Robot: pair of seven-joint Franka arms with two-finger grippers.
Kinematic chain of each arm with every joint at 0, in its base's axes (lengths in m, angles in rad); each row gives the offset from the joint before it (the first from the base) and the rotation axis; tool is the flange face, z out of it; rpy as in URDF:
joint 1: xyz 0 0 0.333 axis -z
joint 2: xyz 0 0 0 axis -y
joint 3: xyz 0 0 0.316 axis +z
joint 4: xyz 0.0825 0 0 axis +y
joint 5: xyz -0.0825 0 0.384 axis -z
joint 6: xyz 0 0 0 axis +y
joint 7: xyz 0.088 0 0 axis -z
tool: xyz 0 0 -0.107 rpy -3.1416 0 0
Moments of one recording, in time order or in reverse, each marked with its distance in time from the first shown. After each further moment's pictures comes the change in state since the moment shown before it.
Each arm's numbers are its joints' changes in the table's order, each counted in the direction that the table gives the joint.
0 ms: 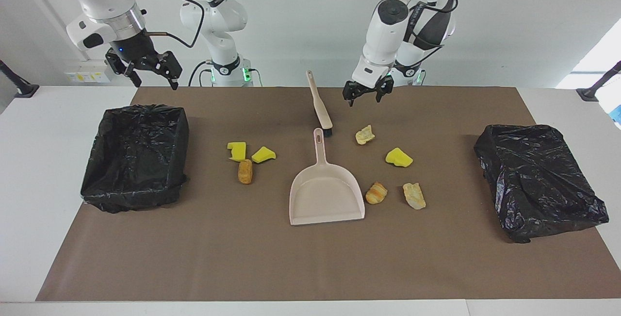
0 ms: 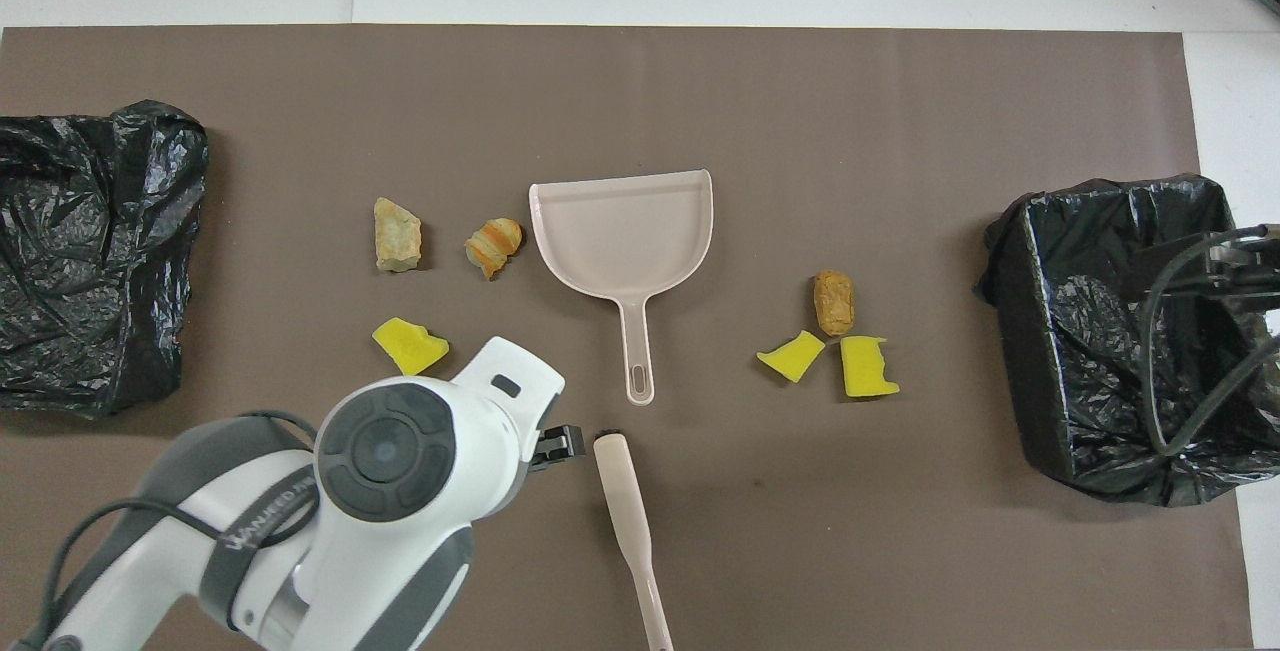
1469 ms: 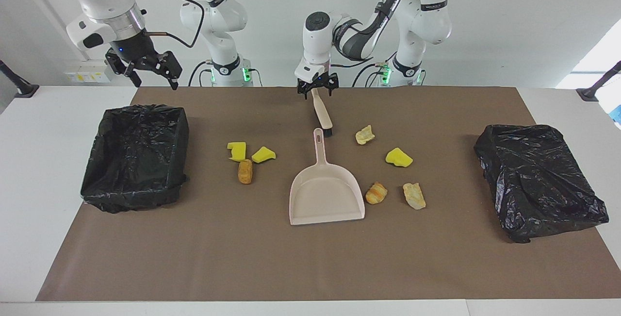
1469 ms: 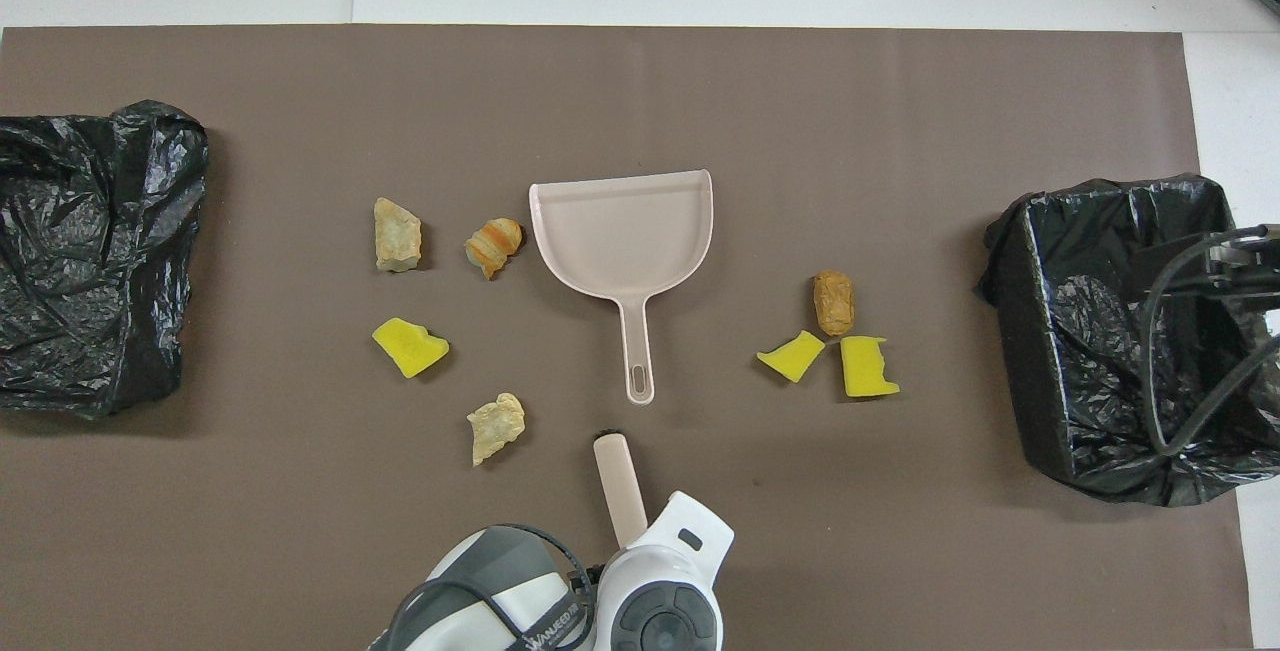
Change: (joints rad) left arm 0.341 -0.143 -0.004 0.087 0.005 -0.209 -0.255; right arm 0.000 0.000 0.000 0.000 0.000 0.000 0.000
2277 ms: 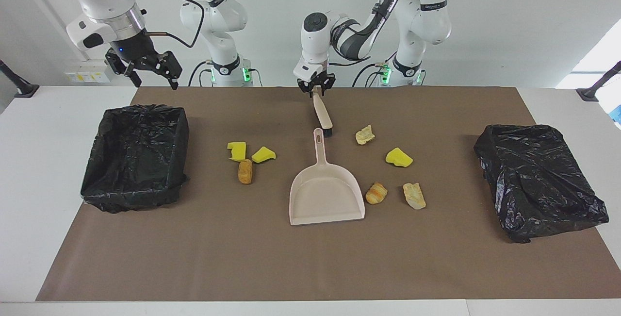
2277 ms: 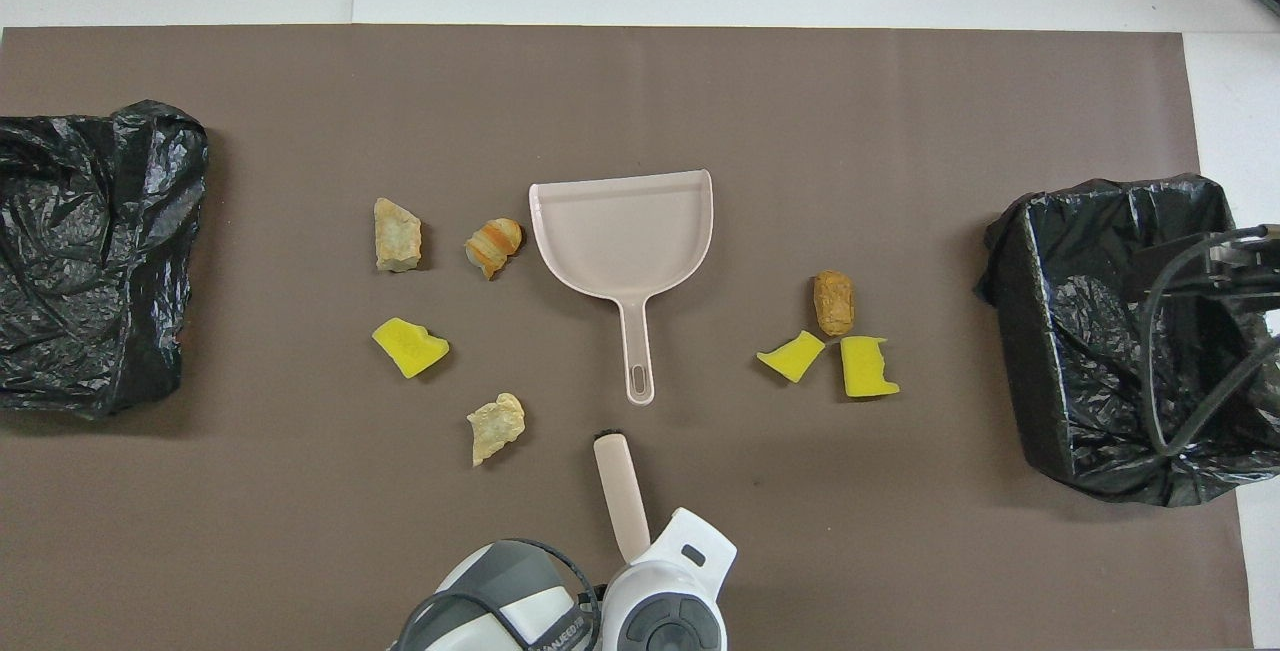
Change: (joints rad) left arm 0.018 0.000 -0.006 0.018 0.047 0.009 -0.004; right arm 0.000 0.000 0.000 0.000 0.000 0.000 0.000
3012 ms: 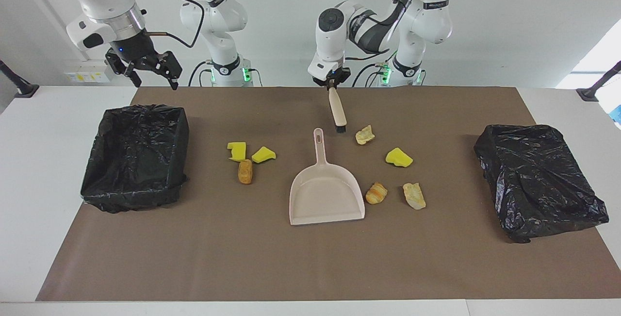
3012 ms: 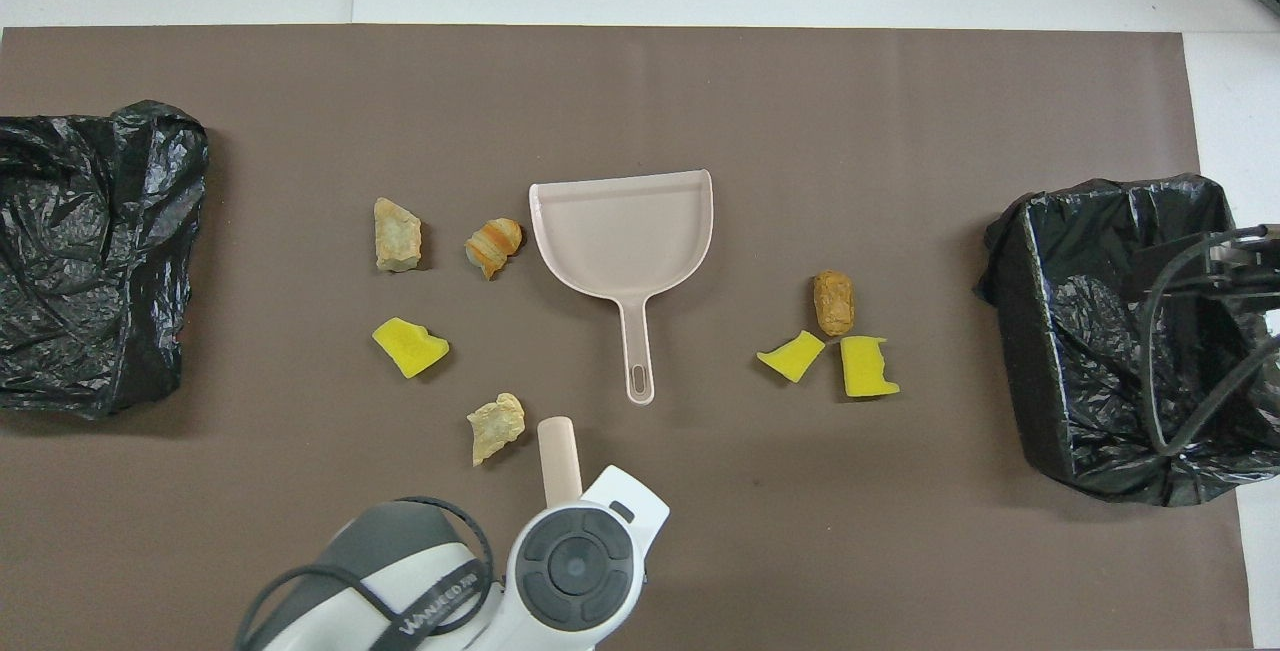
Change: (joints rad) left arm -0.151 0.143 0.033 -0.047 0.021 0.310 0.183; right arm 0.000 0.000 0.000 0.000 0.000 0.003 0.000
